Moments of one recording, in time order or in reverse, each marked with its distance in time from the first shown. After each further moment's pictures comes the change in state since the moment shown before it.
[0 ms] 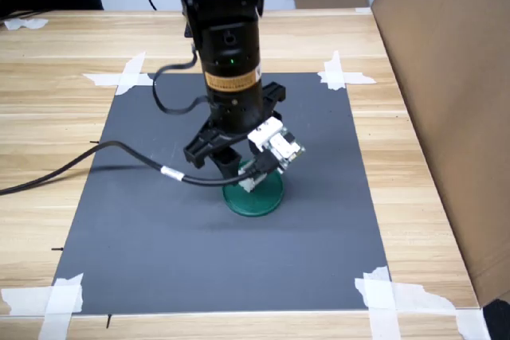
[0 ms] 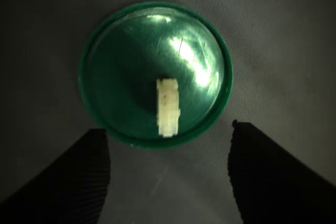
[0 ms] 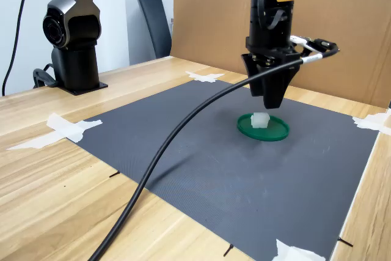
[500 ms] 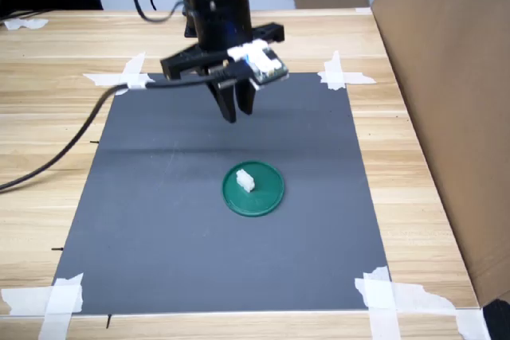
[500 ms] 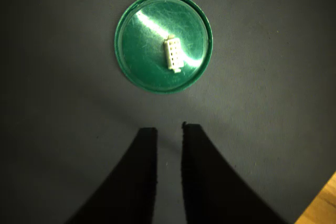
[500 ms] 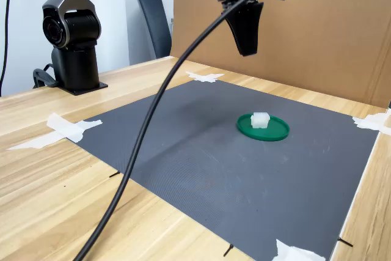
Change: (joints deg) arm 0.0 -19.7 12.2 0.2 -4.4 10.8
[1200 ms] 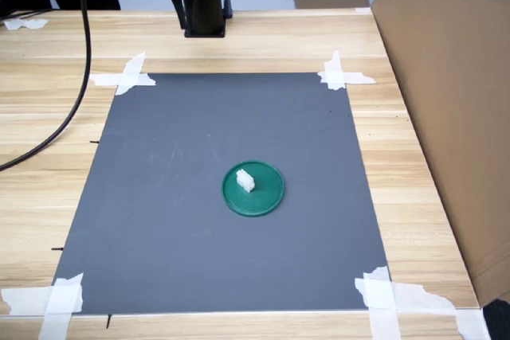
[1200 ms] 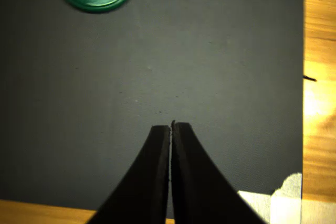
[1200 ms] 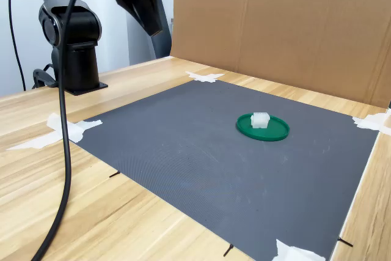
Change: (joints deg) arm -13.5 -41.7 34.6 4.0 -8.9 8.9
